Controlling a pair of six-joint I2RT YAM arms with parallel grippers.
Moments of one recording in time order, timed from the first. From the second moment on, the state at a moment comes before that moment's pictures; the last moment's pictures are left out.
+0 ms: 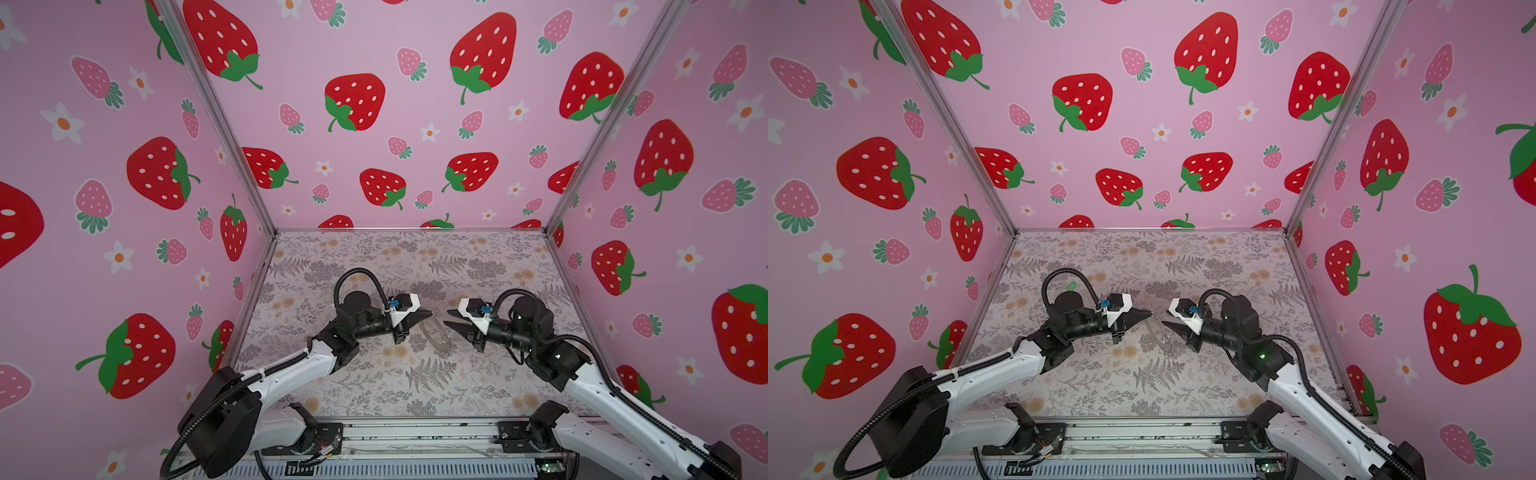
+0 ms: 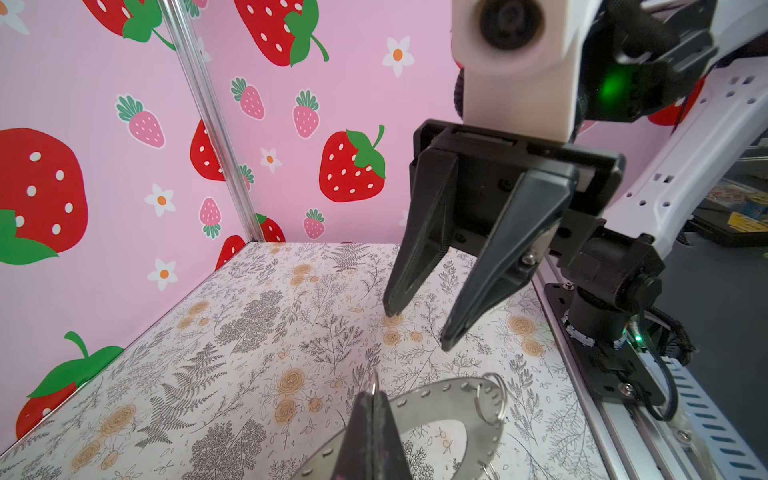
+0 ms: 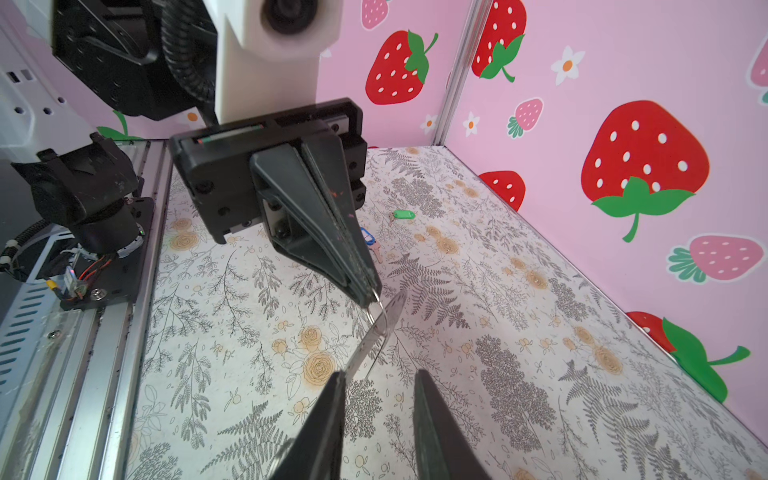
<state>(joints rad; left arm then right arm) -0.67 1.25 0.62 0.56 0.66 0.22 0.70 0.83 0.63 -0.07 -0.50 -0.36</state>
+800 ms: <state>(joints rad) -0.67 1.28 0.60 0.67 0.74 0.18 0.70 0.95 0.66 -0.03 -0.65 -0.32</state>
